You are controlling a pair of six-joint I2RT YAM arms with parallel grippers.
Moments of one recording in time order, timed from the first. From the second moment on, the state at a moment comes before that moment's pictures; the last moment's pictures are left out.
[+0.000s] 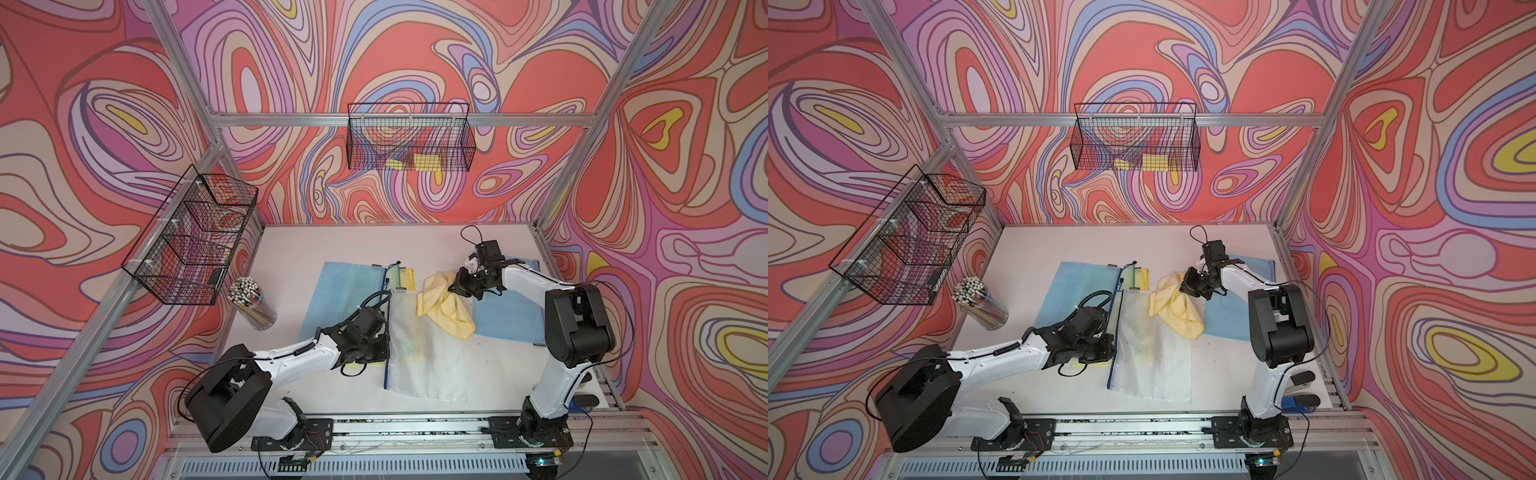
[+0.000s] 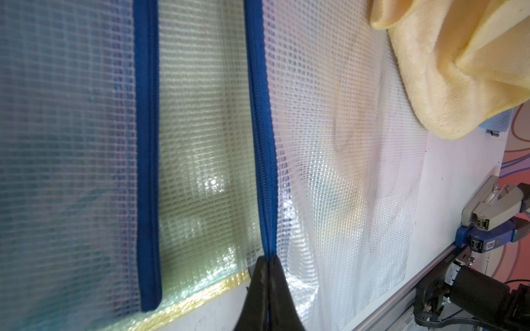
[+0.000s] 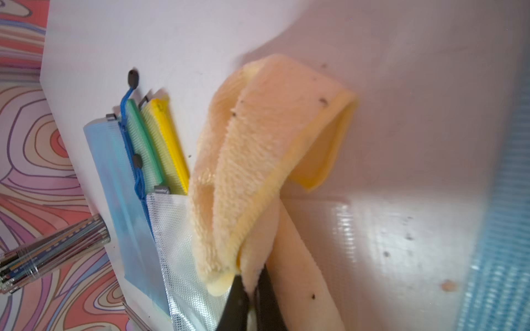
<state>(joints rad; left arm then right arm) -0.77 1.40 0.64 -0.26 0.18 -0.85 0.21 1.85 1.24 -0.49 -0.49 0.60</state>
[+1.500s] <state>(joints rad) -0.77 1.43 0.63 -0.25 0.07 -0.84 0.73 1.92 1.11 -0.25 -0.48 0.81</state>
